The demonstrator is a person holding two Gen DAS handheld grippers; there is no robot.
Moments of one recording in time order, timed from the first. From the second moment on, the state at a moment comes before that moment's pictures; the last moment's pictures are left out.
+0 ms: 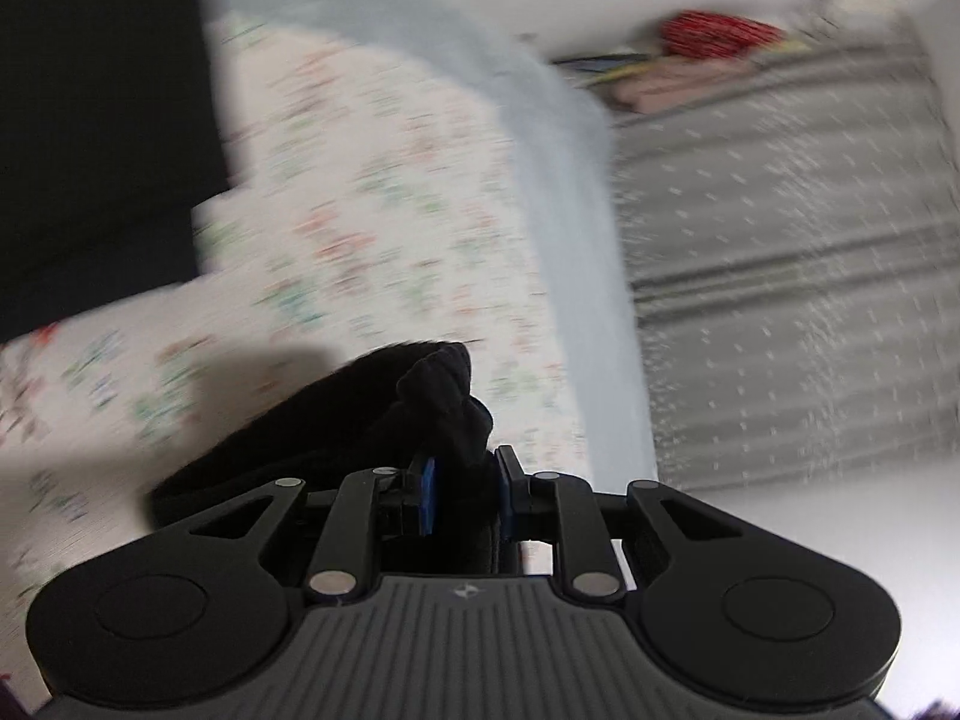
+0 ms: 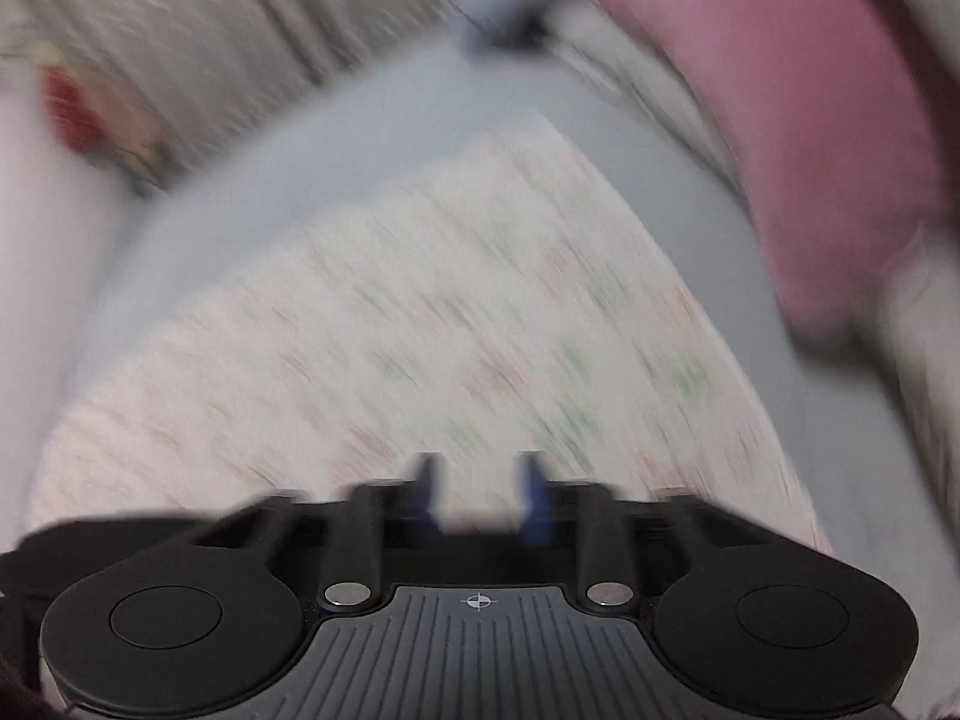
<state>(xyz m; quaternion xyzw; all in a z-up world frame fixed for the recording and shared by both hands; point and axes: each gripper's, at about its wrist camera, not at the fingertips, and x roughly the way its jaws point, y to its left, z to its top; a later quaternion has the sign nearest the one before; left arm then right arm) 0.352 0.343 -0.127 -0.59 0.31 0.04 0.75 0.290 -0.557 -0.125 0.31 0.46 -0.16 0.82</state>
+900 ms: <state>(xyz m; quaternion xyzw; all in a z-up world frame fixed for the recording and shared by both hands) 0.325 0.366 -0.142 -0.58 0.30 0.03 0.76 0.235 -0.533 -0.066 0.24 0.28 -0.14 0.92</state>
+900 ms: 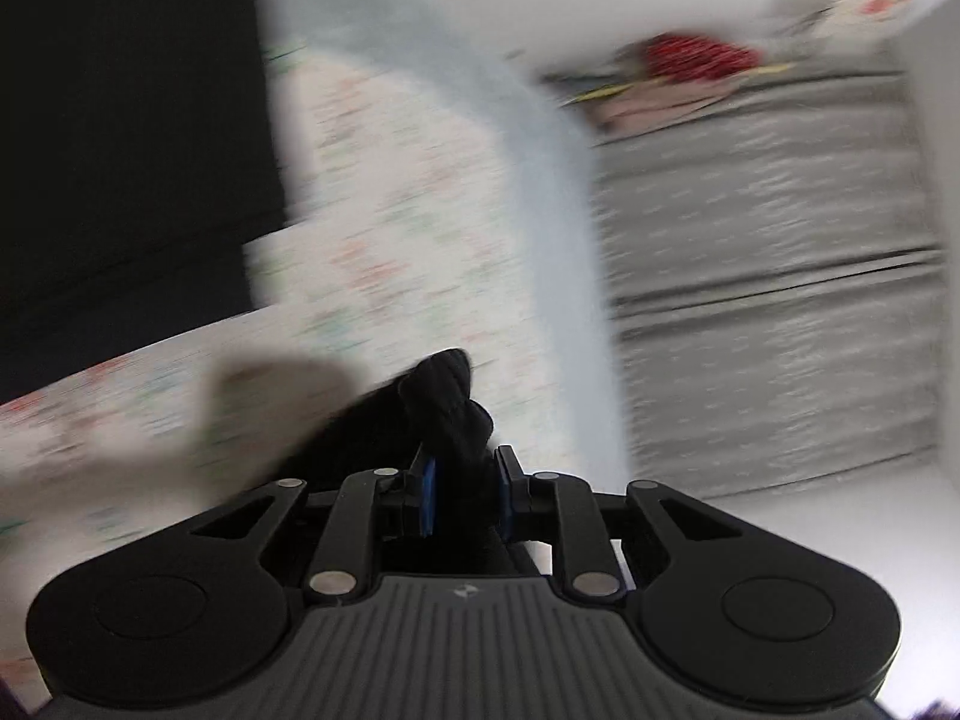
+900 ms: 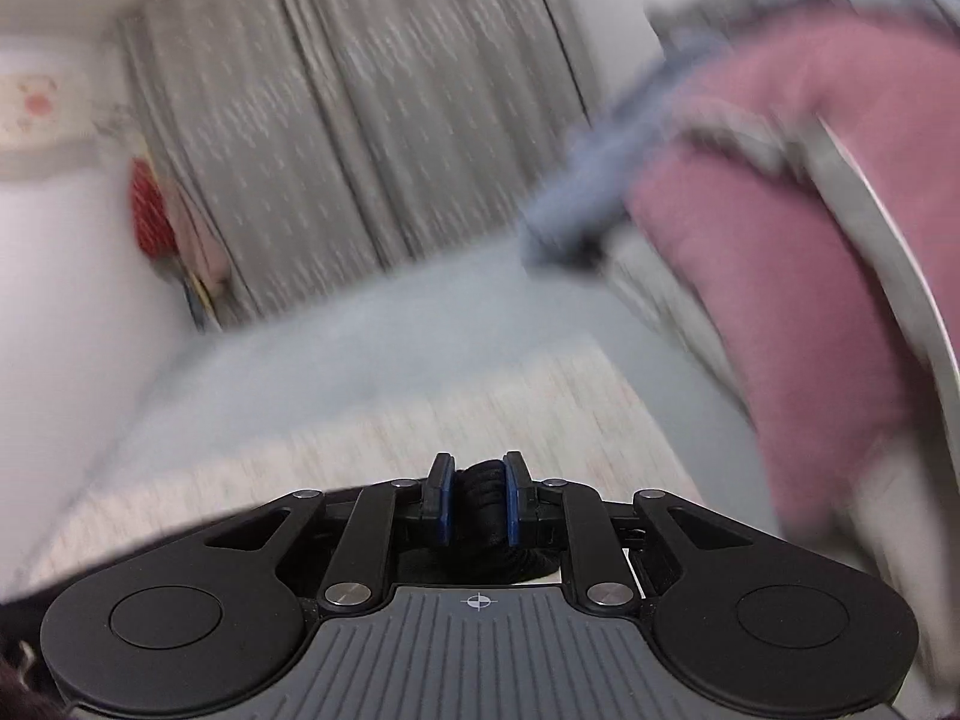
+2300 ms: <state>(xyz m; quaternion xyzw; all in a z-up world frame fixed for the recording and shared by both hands) 0.323 0.331 -0.127 -0.43 0.34 0.07 0.83 0.140 -0.515 -0.166 0.48 0.32 -0.22 0.79</state>
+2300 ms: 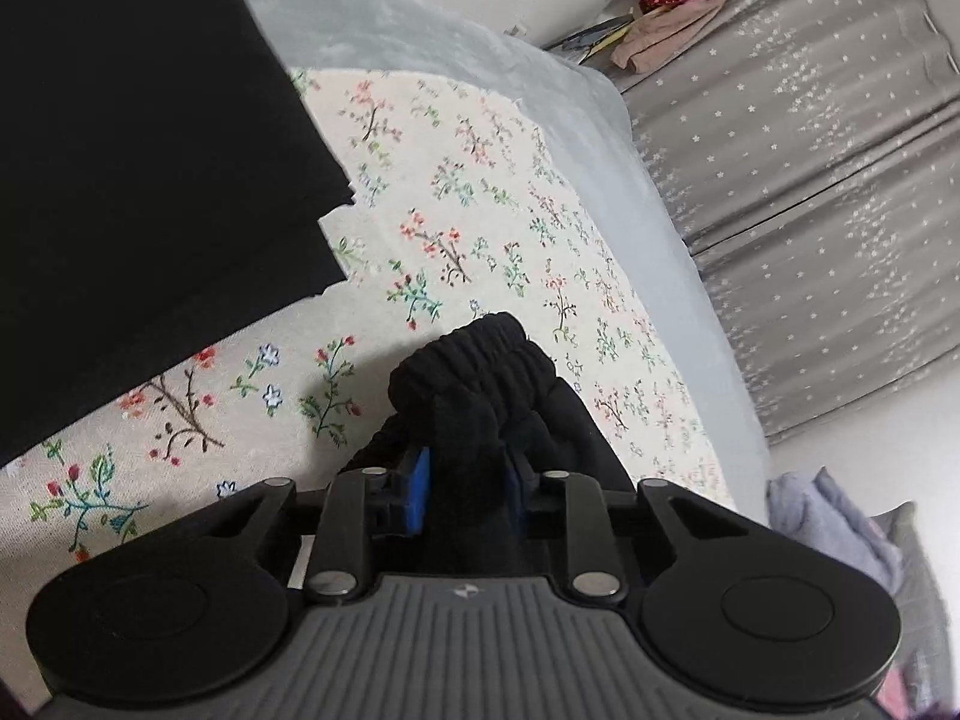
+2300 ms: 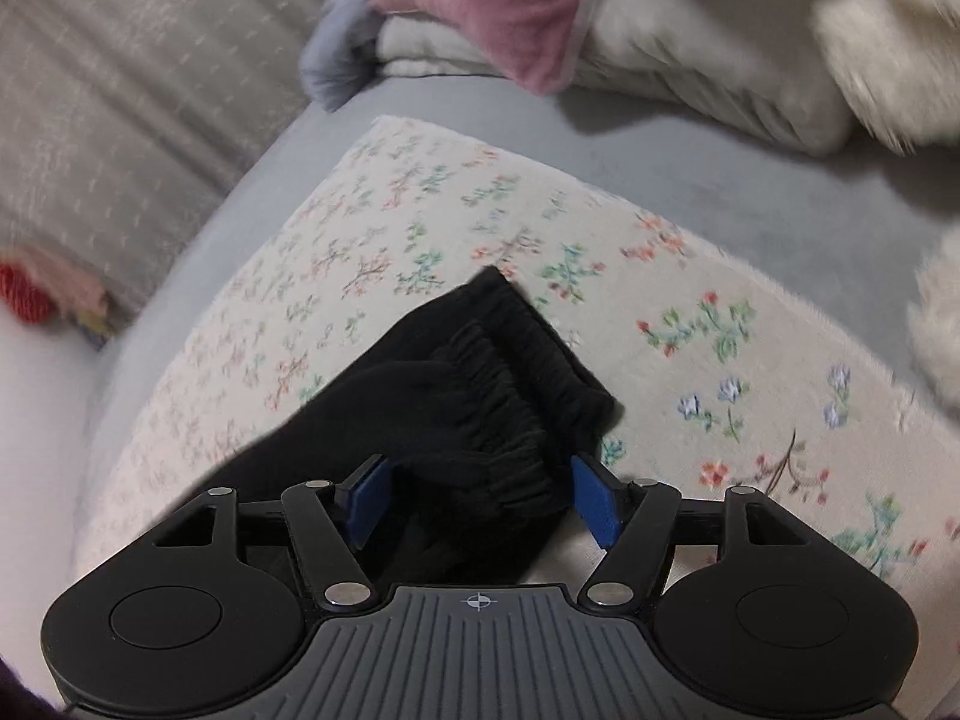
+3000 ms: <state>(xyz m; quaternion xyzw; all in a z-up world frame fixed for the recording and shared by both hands) 0.315 0.340 -0.111 -0.49 0.27 0.05 0.82 0.211 -0.518 -0.114 0.41 0.28 -0.22 0.84</state>
